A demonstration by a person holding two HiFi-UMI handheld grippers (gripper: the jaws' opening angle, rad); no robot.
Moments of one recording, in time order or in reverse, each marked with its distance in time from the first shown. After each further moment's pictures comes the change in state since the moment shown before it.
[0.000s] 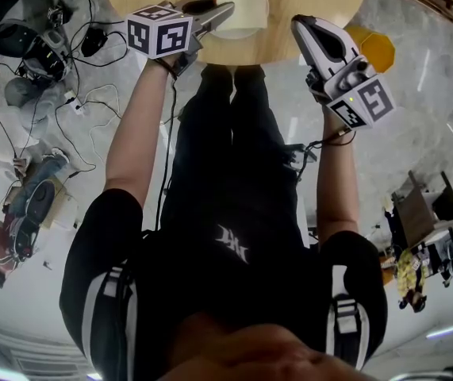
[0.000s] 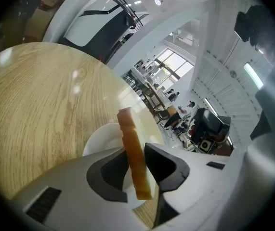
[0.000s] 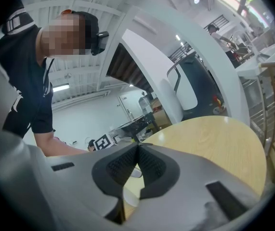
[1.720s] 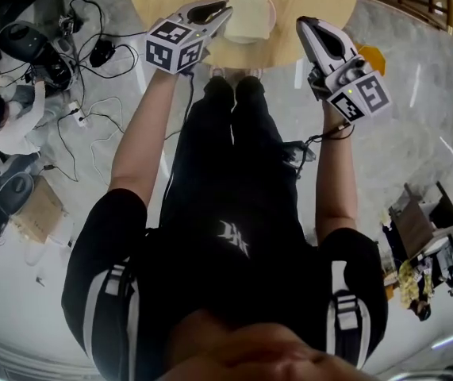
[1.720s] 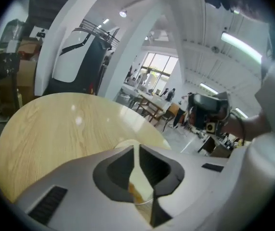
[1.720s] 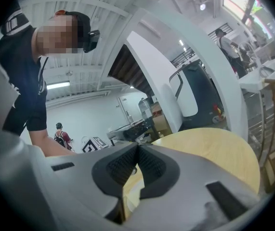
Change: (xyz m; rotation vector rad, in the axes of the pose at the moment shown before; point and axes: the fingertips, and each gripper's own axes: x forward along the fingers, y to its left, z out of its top) left arm -0.036 -0.014 0.031 0.323 -0.153 0.146; right arm -0.002 0.010 0.032 -0.055 -0.026 -0.038
